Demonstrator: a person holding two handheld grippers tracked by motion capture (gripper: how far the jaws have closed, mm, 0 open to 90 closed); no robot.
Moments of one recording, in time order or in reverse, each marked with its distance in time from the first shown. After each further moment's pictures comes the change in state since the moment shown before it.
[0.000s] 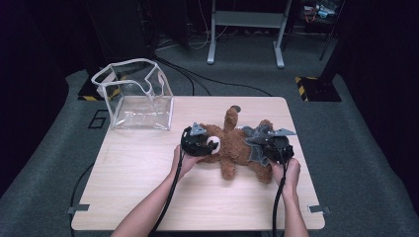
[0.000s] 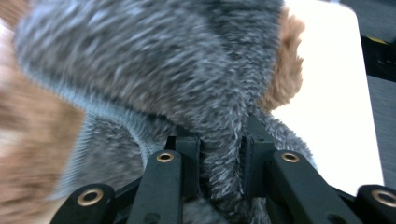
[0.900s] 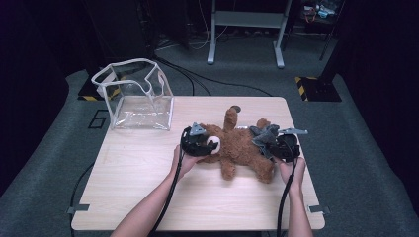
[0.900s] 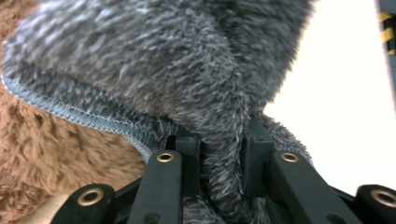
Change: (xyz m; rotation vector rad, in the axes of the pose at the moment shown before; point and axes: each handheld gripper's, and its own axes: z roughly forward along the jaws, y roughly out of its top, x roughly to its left) left arm 0.001 -0.001 0.000 -0.003 -0.006 0.001; right arm -0.031 -0.006 0.010 -0.009 0.112 0.083
